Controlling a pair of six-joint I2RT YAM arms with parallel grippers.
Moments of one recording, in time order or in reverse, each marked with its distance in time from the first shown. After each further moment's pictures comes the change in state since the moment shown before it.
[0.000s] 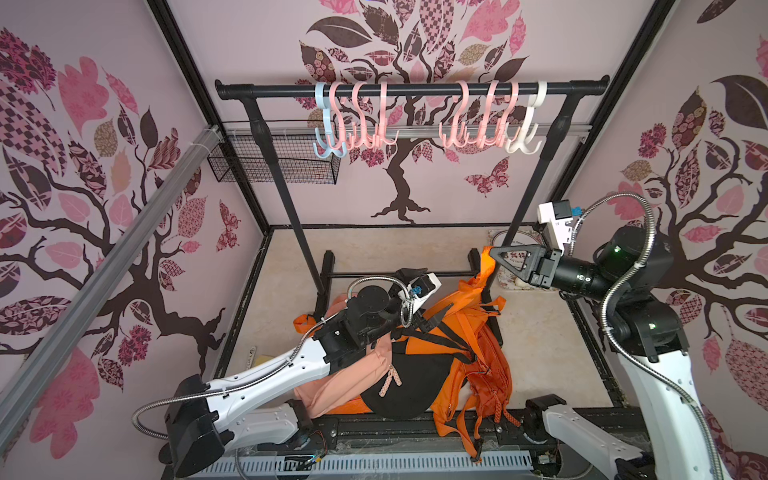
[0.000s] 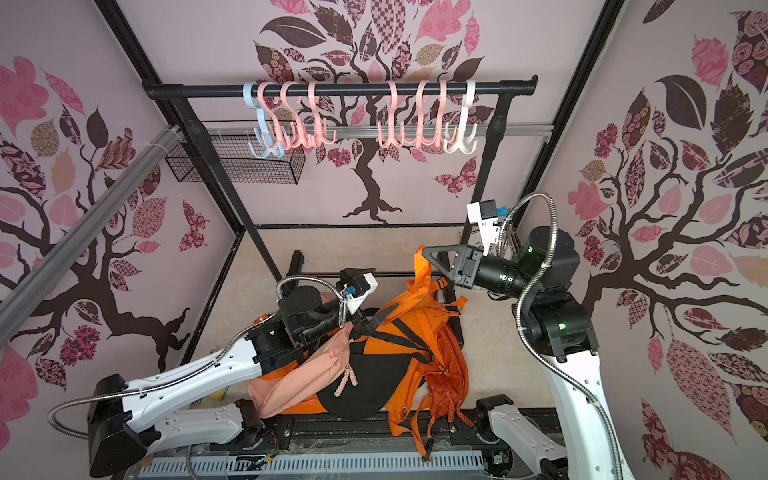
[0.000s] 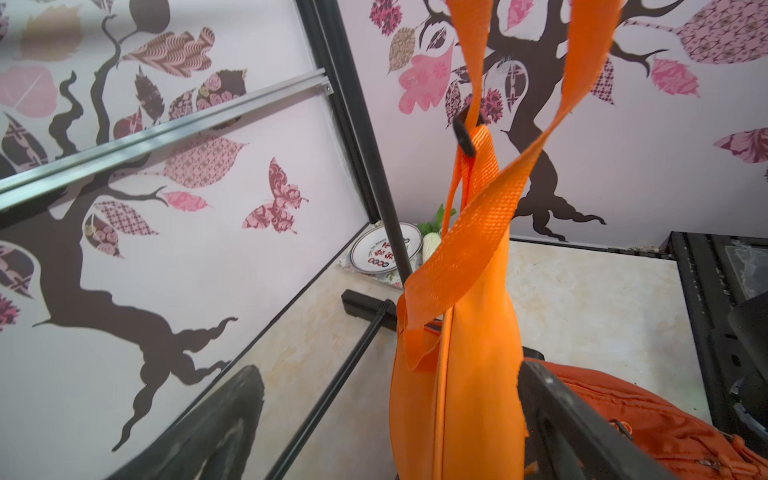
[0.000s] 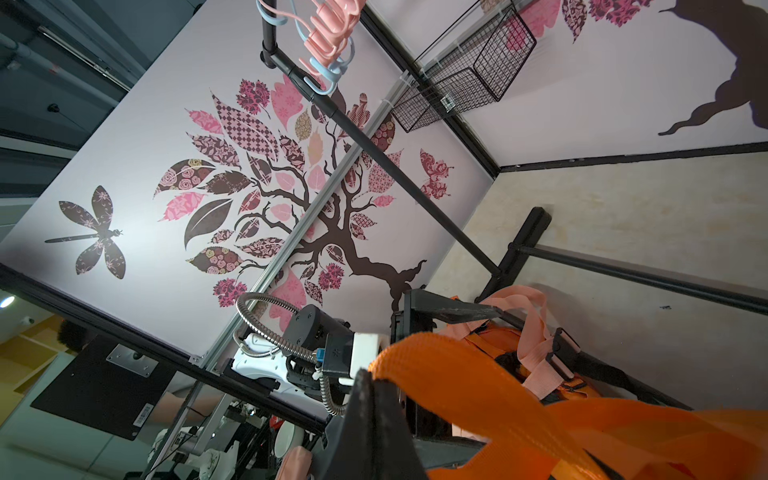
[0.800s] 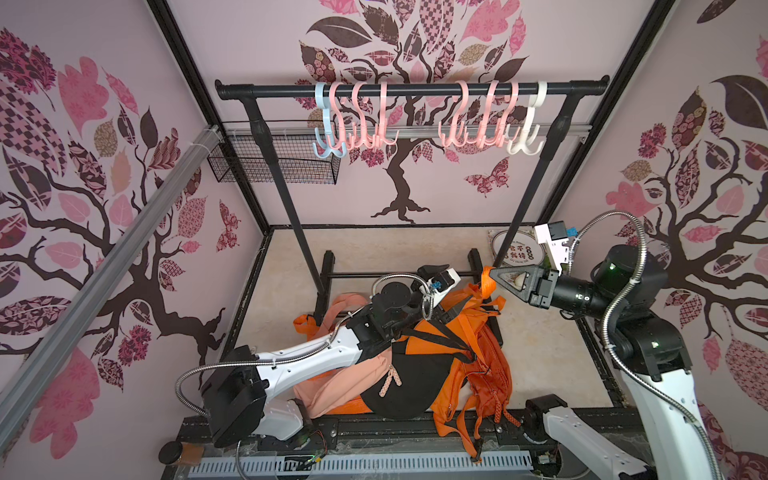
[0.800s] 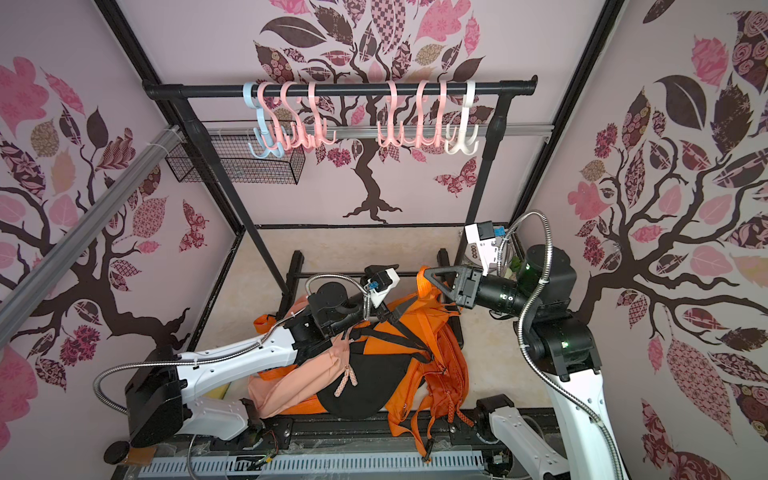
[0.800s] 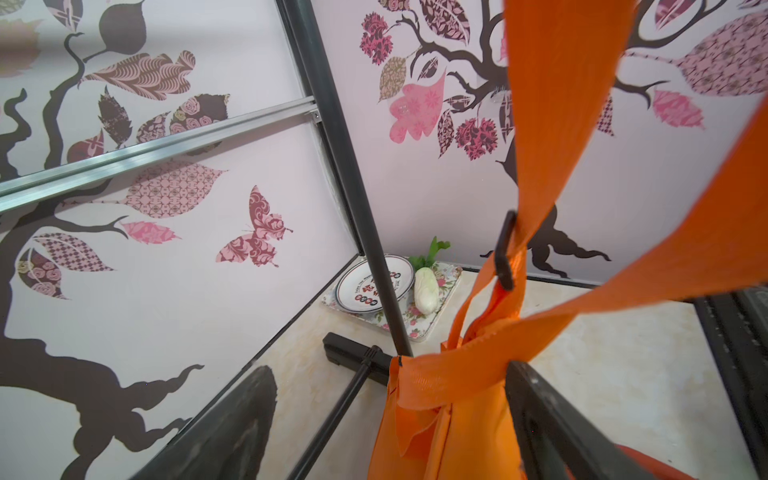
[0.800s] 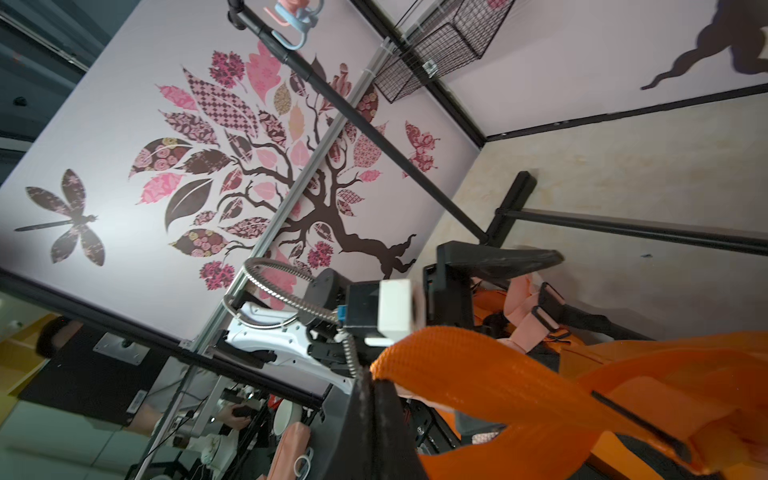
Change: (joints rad) left arm -0.020 0.208 0.048 0.251 0.040 -0.063; right arm 0.005 -0.085 -0.084 -0.132 0.058 -0.079
